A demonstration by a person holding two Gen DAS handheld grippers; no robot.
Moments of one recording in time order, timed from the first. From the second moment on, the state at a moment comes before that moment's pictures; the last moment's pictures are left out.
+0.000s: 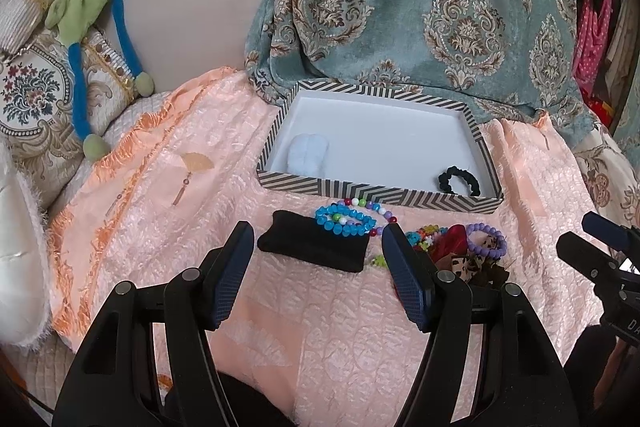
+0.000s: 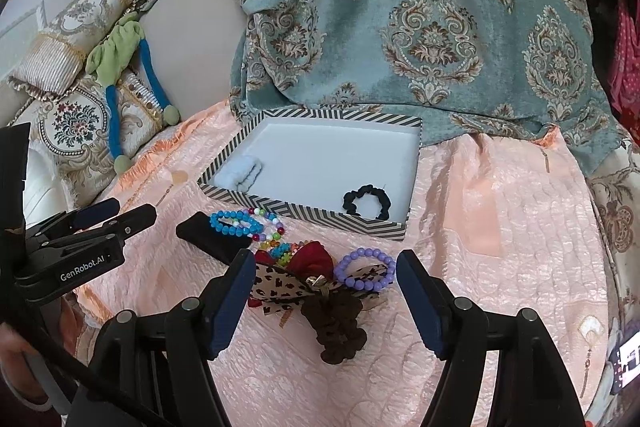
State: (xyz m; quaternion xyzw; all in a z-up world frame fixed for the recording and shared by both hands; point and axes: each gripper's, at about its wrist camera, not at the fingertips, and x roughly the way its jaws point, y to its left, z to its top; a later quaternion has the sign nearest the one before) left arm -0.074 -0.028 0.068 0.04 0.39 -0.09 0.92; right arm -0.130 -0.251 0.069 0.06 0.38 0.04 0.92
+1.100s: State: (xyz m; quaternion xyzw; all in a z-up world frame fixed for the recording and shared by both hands) left arm -0.064 -0.018 0.047 0.01 0.43 -0.09 0.90; right arm -0.130 -0.285 0.041 0.09 0.41 0.01 0.91
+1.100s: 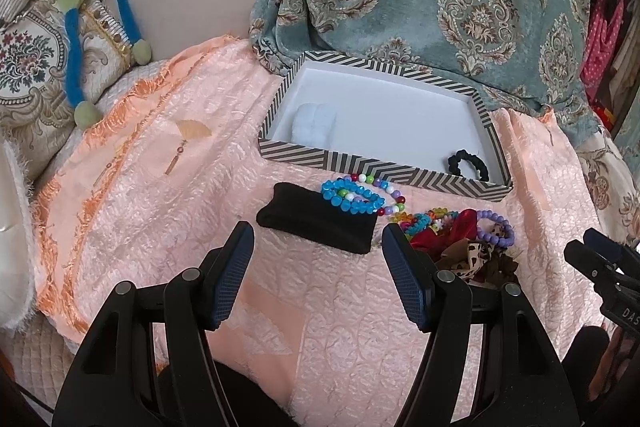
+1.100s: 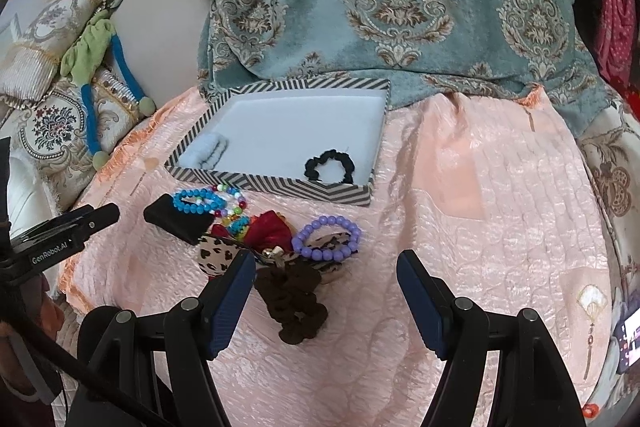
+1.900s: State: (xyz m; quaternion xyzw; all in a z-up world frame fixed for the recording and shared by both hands) left arm 0.005 0.029 -0.015 -0.17 0.53 -0.10 0.82; right arm -0.110 -0.279 -0.032 0.11 0.47 0.08 0.87
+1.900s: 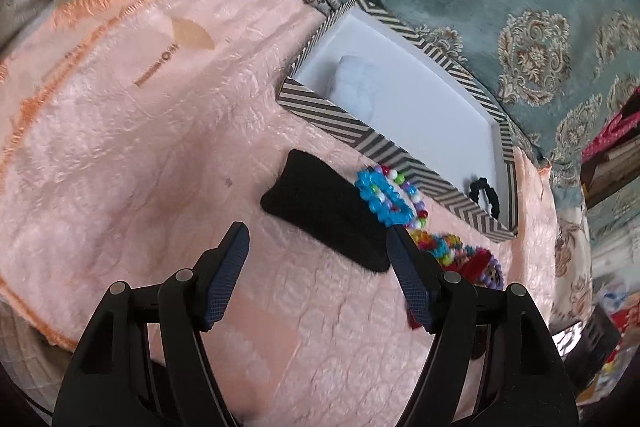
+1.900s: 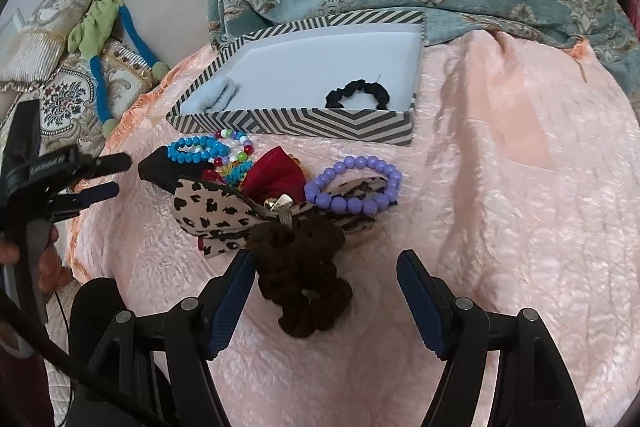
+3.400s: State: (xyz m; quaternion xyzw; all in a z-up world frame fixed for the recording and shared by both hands) left arm -0.017 0.011 0.071 -0.12 0.46 -0.17 0.86; right arm -0.127 -0.260 0.073 0.12 0.36 0.18 0.91
